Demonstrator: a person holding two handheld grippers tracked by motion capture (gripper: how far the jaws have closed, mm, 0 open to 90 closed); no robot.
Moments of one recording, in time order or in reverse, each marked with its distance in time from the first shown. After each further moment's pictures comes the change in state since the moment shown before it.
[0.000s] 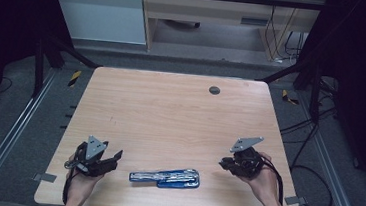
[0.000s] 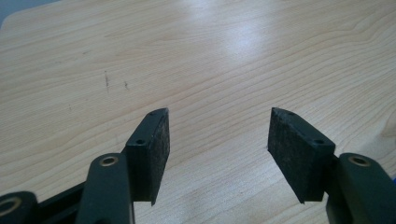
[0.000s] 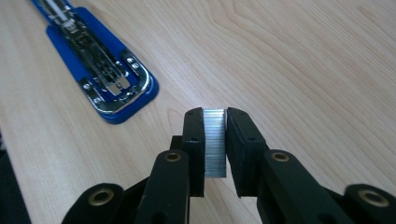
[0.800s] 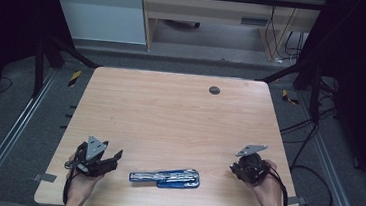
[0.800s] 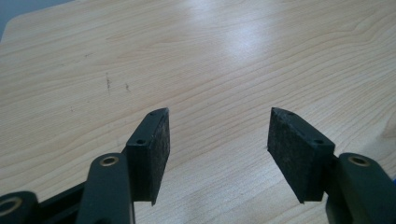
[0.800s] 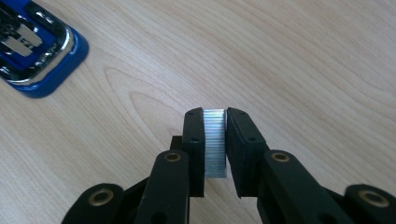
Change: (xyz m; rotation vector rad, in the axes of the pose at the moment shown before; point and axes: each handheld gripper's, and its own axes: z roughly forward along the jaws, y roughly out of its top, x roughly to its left) left arm -0.001 0.000 -0.001 -0.007 0.006 0.007; right arm 0.000 -0.029 0.005 0.090 -0.200 0.148
